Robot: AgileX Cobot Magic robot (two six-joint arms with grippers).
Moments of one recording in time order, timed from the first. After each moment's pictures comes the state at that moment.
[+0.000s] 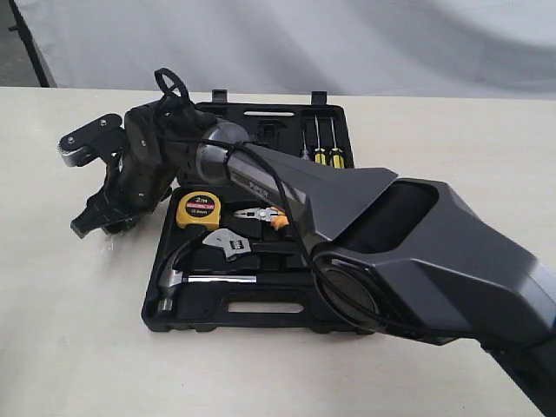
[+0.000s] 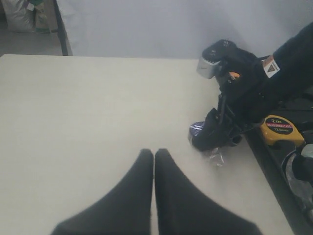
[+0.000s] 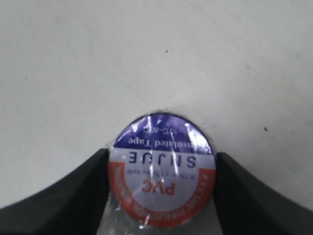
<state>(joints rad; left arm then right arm) -0.40 1.30 -0.96 0.82 0.66 -0.60 0.73 2.69 -2.44 0.15 0.85 -0.17</state>
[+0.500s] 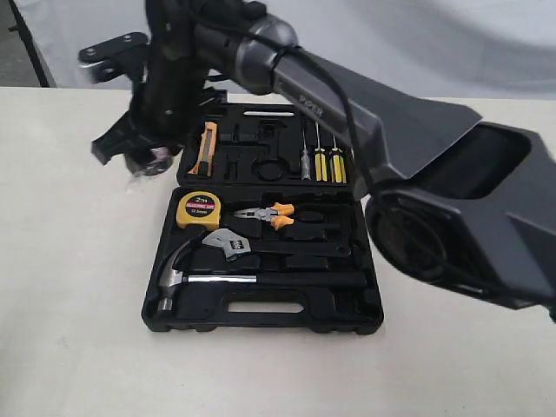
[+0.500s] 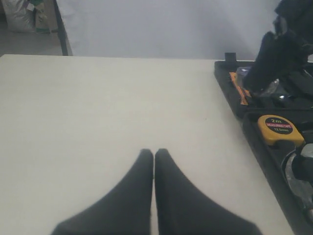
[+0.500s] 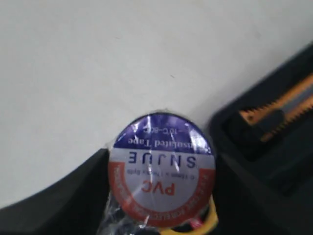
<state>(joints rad) -0.40 1.30 -0.96 0.82 0.66 -0.60 0.64 2.50 -2.49 0.13 1.19 -0.12</state>
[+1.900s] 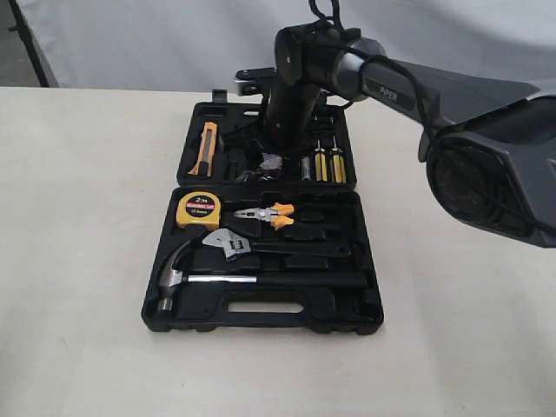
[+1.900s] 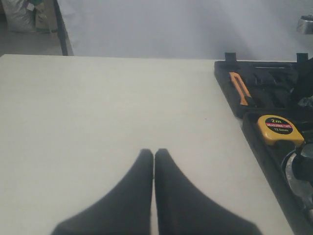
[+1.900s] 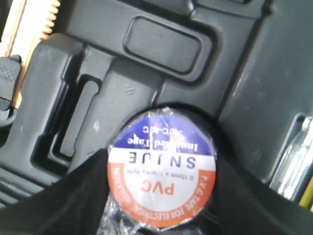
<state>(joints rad) -0.40 1.30 -0.96 0.82 0.66 -0.60 0.40 2.51 -2.21 0.06 1.02 0.13</state>
